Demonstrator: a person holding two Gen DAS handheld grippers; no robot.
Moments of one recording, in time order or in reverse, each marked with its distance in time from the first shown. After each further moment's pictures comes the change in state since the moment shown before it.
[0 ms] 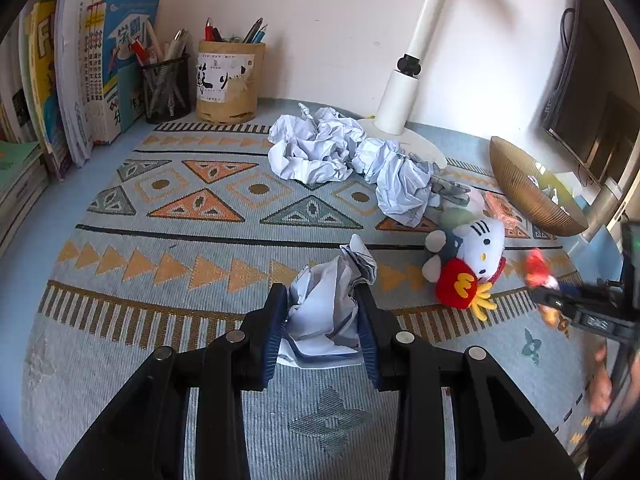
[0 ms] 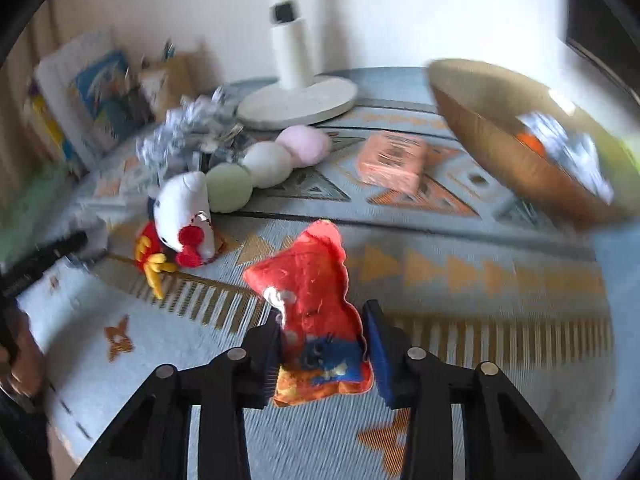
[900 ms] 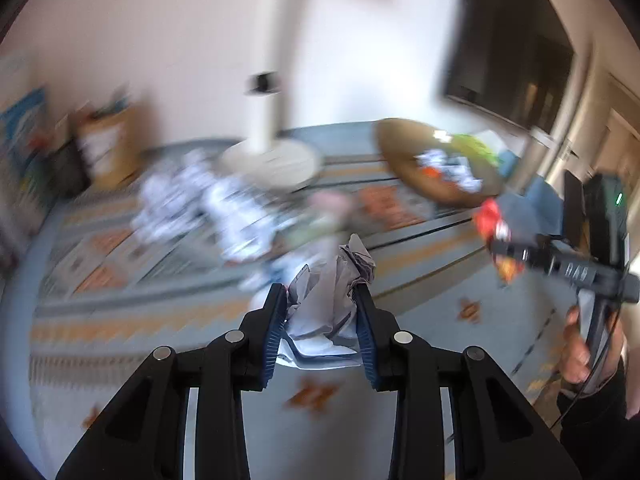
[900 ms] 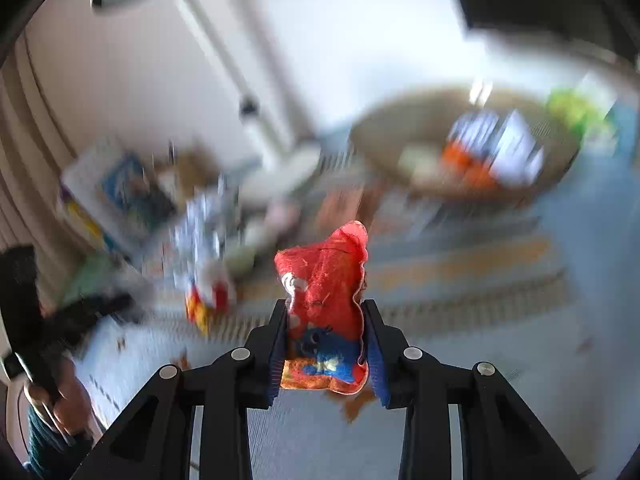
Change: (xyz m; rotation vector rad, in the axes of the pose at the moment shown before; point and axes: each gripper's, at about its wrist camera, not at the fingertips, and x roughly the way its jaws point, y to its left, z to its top) left arm -0.031 -0.132 0.036 0.255 0.036 -0.193; right arm -0.087 -0.069 -0.001 0.190 -0.205 0.128
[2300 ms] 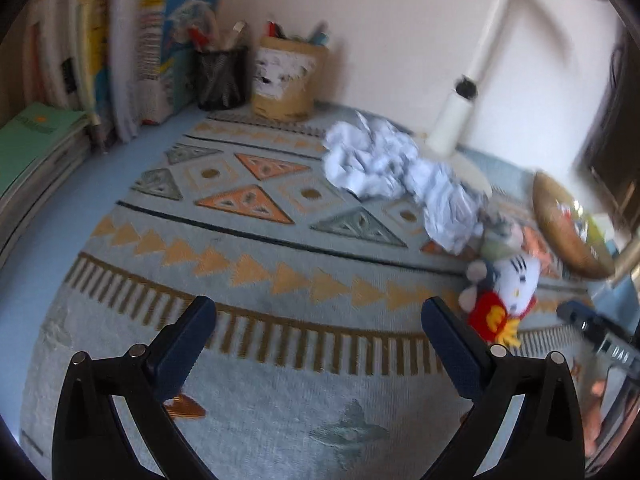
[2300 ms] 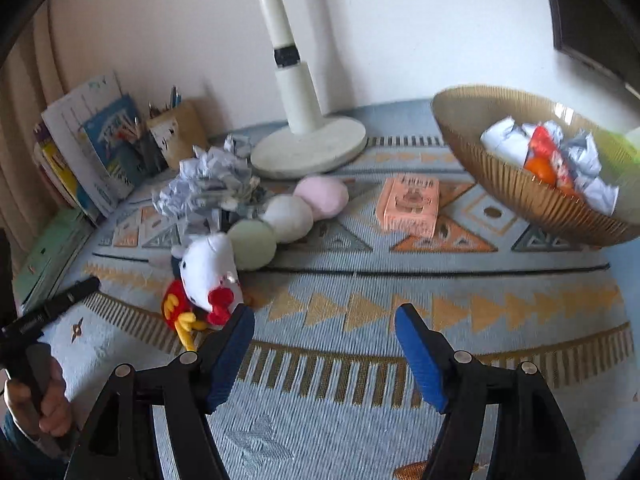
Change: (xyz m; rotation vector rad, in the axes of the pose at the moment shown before) left arm 0.010 0.132 -0.060 -0.373 -0.042 0.310; right arm 0.111 0.058 -0.006 -0.169 0.079 -0.066
